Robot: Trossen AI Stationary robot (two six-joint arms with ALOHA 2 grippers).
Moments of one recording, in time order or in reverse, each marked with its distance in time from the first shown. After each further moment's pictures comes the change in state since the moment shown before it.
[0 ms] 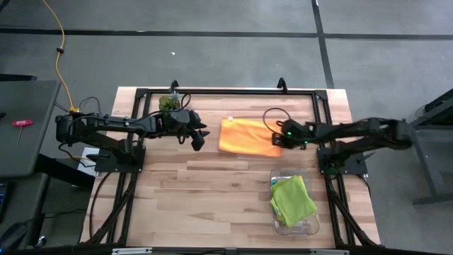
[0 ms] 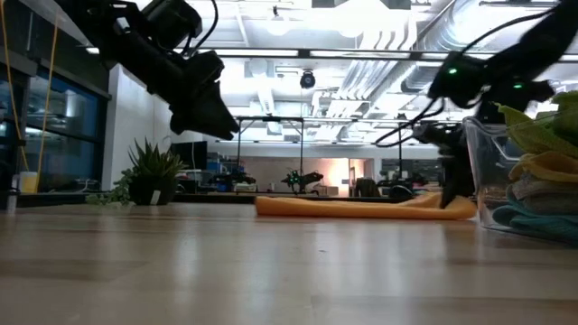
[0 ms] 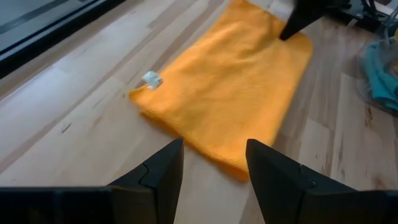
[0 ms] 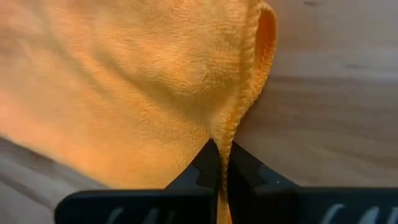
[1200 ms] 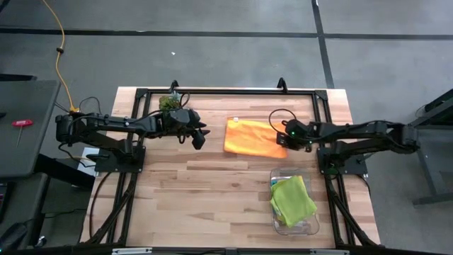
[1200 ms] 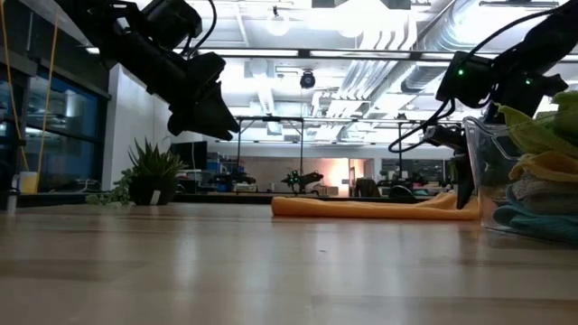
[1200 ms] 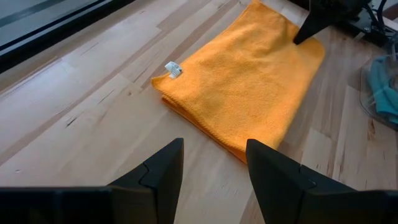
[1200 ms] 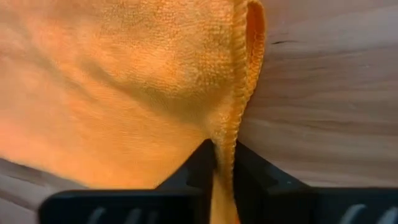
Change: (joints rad) left arm 0.000 0.000 0.000 0.003 -0.025 -0.060; right arm -0.027 -0.110 -0.032 -0.129 -0.024 0.091
